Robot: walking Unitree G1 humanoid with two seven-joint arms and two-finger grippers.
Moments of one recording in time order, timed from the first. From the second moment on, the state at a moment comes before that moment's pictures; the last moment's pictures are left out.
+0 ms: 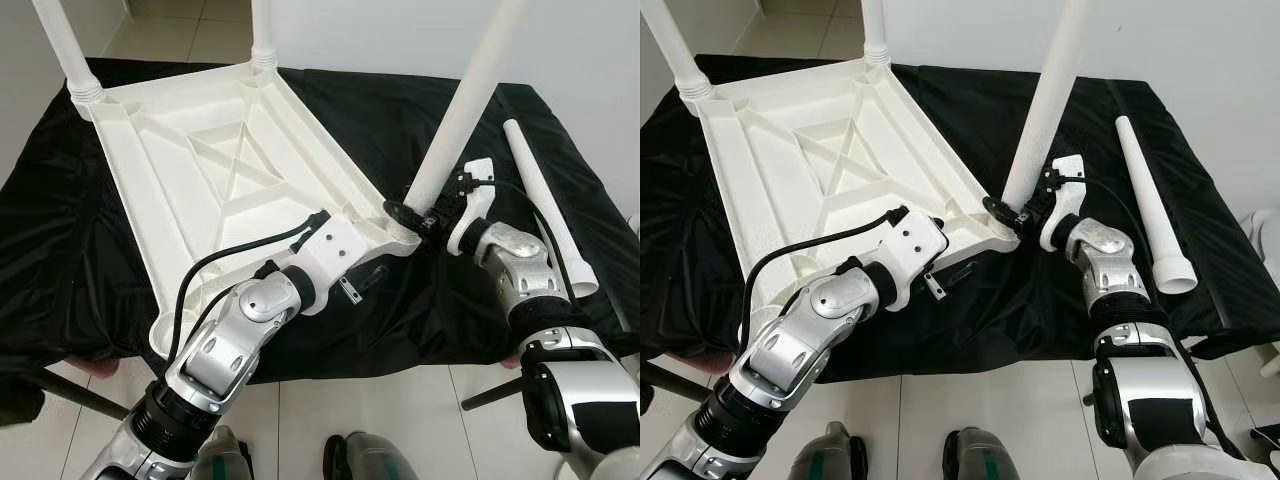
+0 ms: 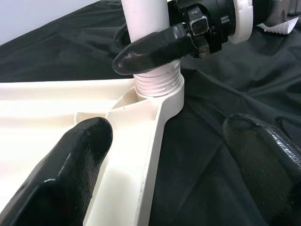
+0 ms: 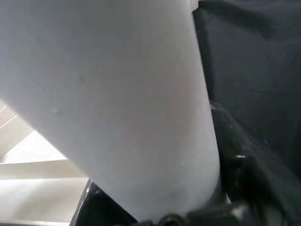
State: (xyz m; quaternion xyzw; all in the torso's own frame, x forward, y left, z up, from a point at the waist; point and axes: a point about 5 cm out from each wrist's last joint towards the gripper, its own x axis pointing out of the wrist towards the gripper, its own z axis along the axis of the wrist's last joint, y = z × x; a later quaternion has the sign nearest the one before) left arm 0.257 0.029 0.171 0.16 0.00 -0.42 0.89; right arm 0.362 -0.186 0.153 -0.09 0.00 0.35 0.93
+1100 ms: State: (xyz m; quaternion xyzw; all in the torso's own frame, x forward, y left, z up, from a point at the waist) left arm 0.252 0.024 0.169 0.15 0.01 -0.43 0.89; right arm 0.361 -0.127 0.155 0.04 0.01 -0.07 1.00
